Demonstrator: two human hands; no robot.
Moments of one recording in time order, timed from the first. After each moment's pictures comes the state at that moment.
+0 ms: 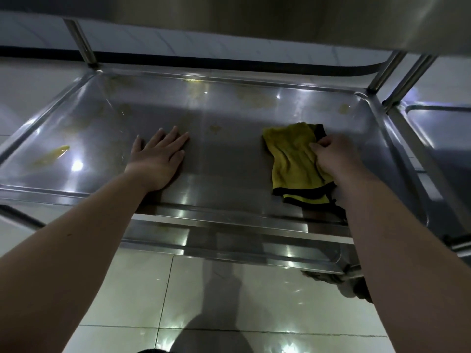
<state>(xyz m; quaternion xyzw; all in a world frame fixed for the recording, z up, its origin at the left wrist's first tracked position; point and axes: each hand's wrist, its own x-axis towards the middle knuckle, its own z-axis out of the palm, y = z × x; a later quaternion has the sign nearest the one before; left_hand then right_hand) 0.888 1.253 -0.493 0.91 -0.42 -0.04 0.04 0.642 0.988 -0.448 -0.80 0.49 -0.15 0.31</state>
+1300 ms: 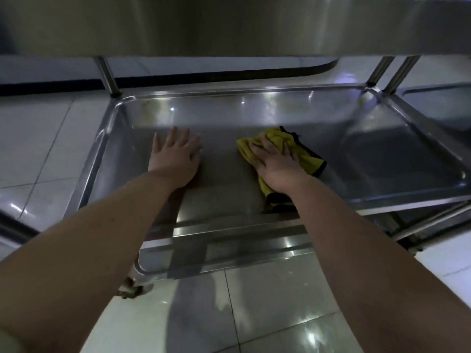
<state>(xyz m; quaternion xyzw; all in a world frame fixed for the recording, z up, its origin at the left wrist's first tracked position) 1.031 1.319 -0.483 0.85 -0.52 -0.02 0.06 0.822 1.191 -0.474 -0.90 0.41 0.03 0.16</state>
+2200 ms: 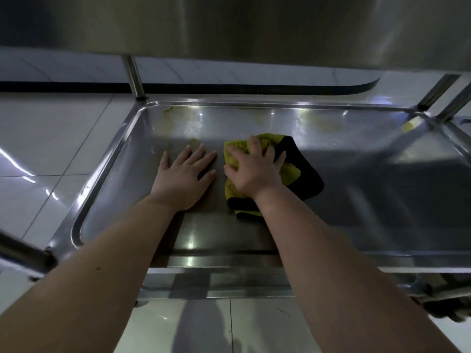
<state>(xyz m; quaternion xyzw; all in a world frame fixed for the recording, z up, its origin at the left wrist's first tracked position) 1.048 1.329 -0.513 0.86 -0.50 -0.02 0.09 0.924 1.195 -0.498 -0.93 0.34 -0.05 0.09</state>
